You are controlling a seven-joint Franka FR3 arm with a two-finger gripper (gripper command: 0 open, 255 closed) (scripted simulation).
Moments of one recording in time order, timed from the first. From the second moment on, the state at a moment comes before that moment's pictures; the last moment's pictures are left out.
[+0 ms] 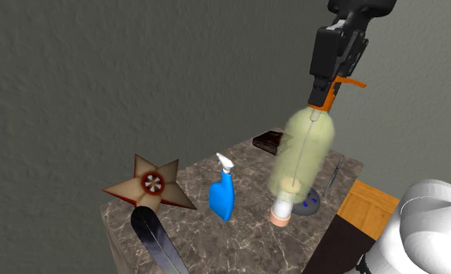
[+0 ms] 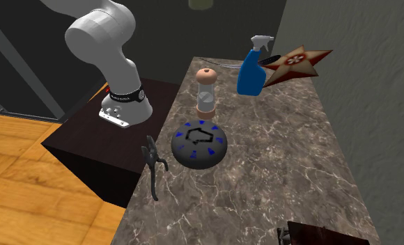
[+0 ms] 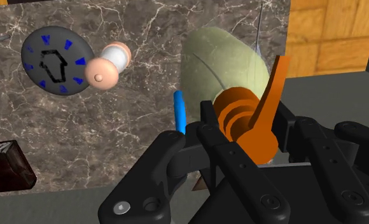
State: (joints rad) arm 0.13 -0.73 0.35 -1.92 0.25 1.27 0.40
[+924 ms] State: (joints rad) arm 0.15 -0.75 0.54 -1.96 0.37 1.35 0.58
